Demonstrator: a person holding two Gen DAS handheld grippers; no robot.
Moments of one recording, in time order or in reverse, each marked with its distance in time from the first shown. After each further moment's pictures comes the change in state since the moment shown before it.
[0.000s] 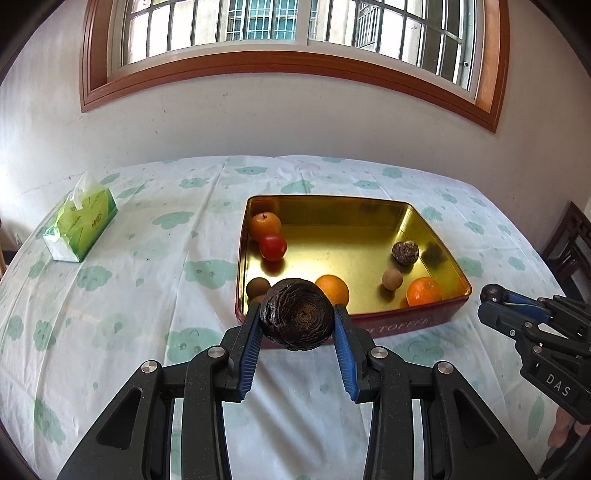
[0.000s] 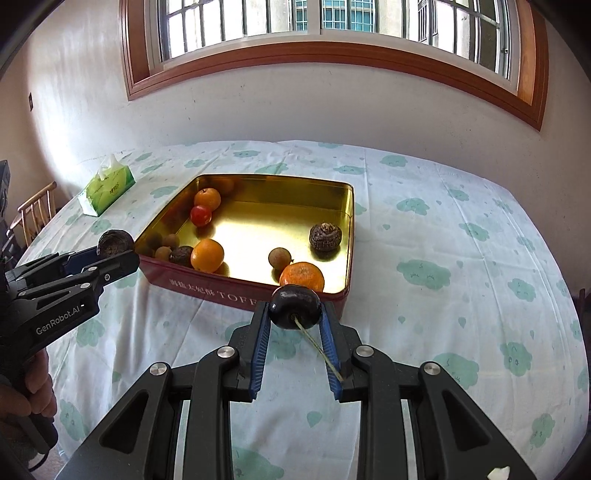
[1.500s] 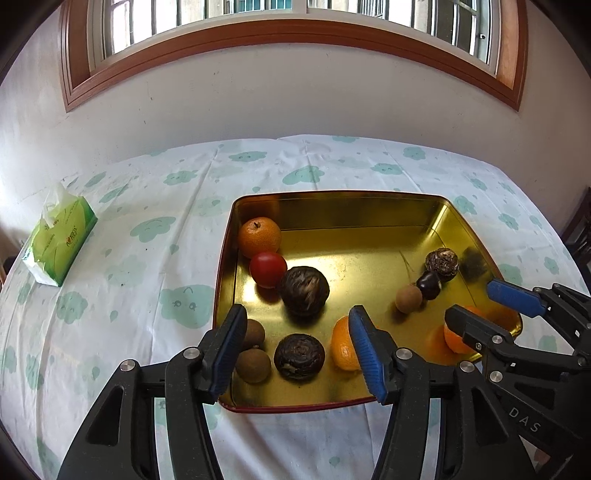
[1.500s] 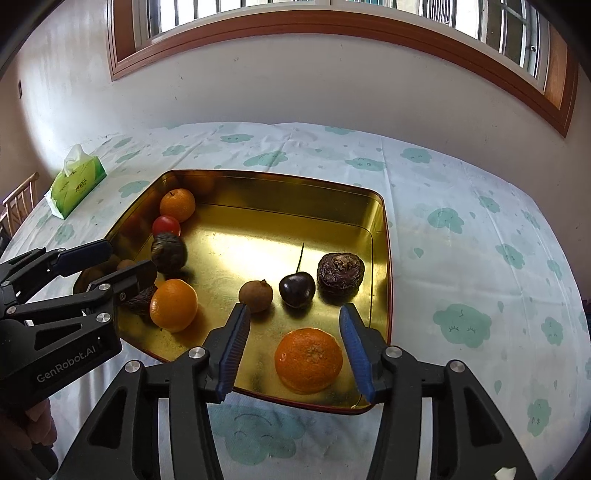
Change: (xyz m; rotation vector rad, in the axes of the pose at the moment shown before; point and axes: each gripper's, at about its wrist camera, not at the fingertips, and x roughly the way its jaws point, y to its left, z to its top) left arm 0.069 -0.008 0.033 0.029 0.094 0.064; right arm 0.078 0.004 0.037 -0.015 0.081 -0.022
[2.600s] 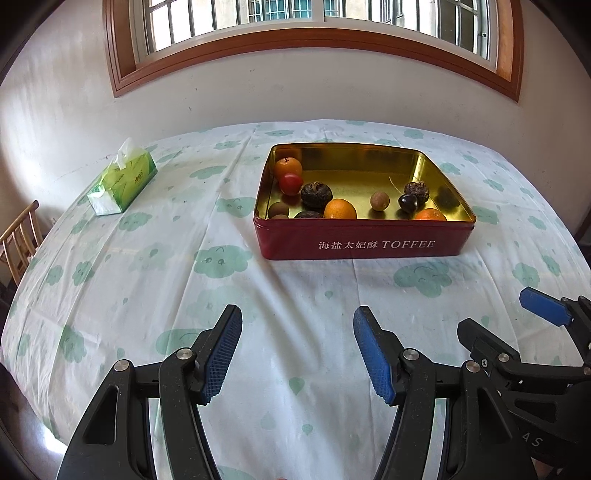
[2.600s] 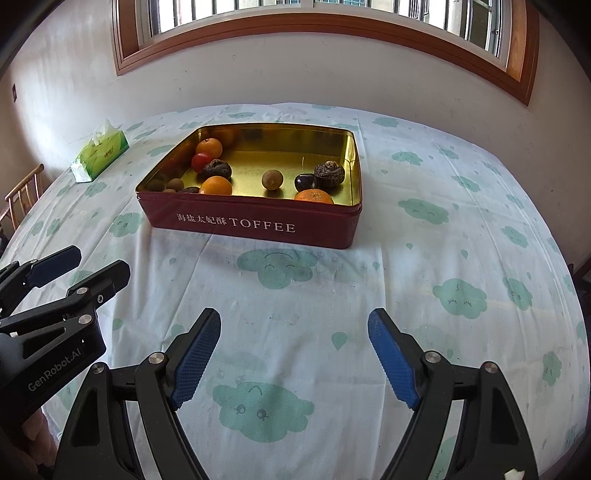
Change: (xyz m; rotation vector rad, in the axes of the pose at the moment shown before) left arm -0.099 -0.021 -0.104 -0.040 0.006 0.109; right arm -0.083 0.020 -0.103 0.044 0.029 -0.040
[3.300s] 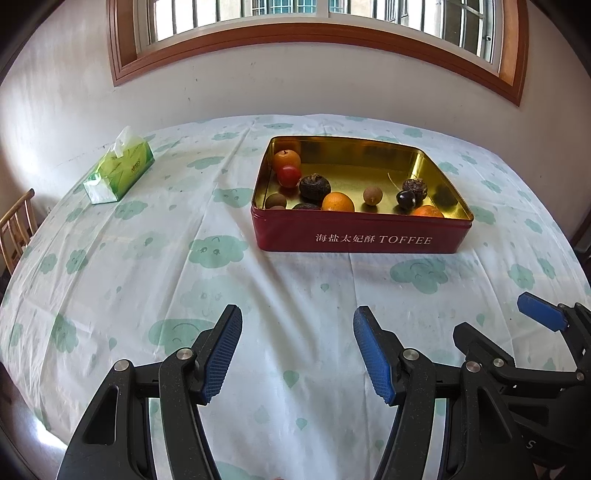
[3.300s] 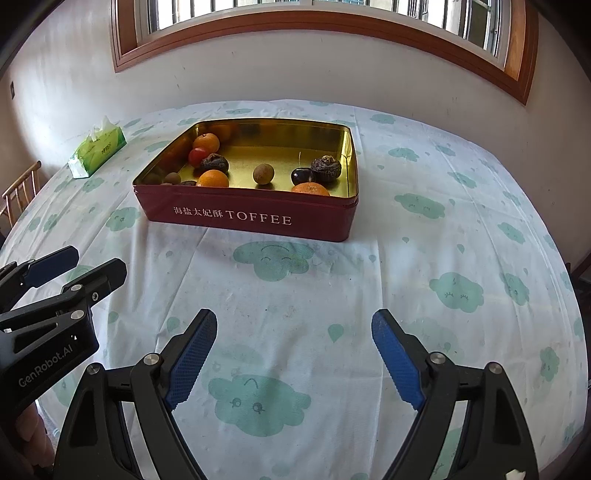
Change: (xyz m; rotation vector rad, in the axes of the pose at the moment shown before) left arm 0.003 0.002 -0.002 -0.031 0.030 -0.026; right arm 0.002 -0.003 -0.003 -0.001 0.012 -0.012
